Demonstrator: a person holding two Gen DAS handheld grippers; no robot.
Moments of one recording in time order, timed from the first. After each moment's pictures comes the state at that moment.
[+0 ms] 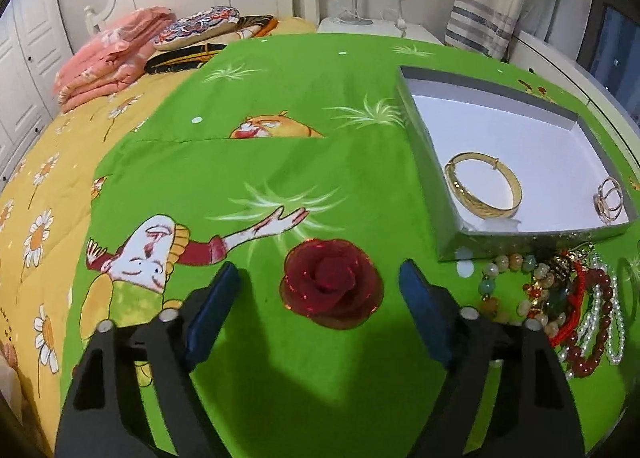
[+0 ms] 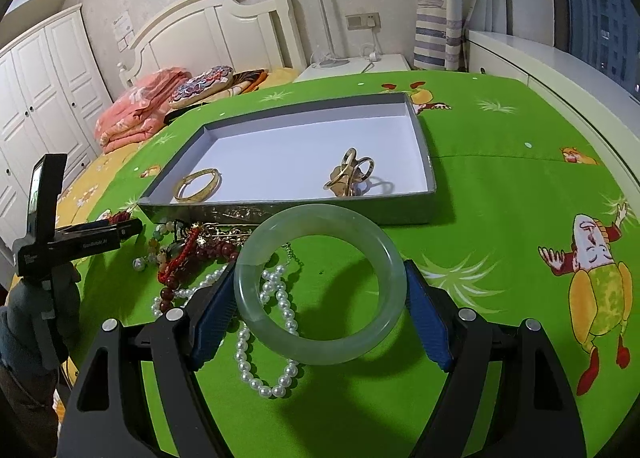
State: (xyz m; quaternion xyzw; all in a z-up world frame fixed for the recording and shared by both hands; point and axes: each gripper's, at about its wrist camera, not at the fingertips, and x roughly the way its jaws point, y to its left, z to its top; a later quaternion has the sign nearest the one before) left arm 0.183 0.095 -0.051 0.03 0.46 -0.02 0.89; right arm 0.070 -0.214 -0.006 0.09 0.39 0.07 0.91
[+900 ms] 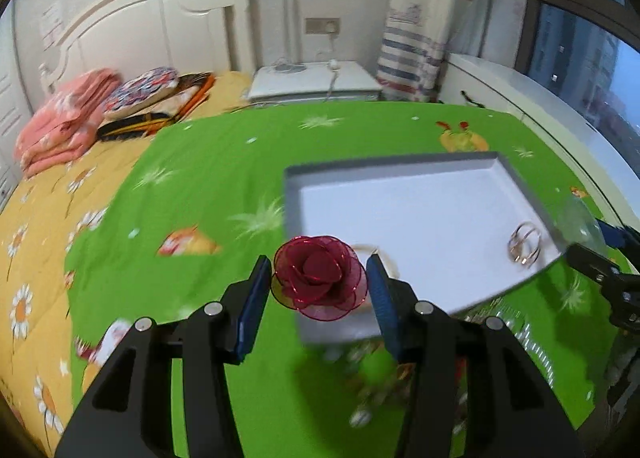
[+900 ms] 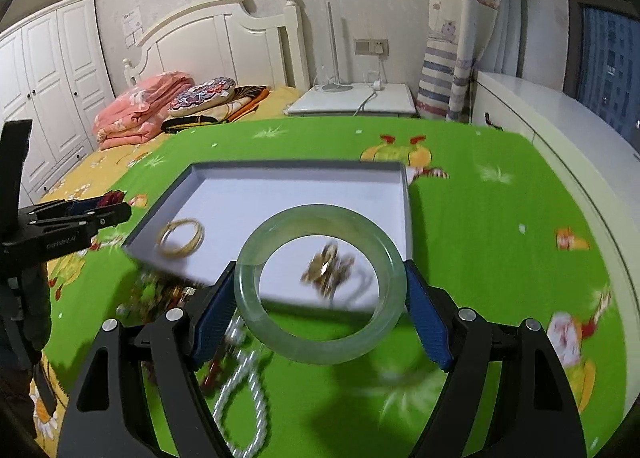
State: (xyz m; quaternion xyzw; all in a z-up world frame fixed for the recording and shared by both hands) left arm 0.199 0.017 0.020 0.06 0.39 -0.12 0.91; right arm 0.123 -0.224 0.031 0.04 0.37 0.08 0.93
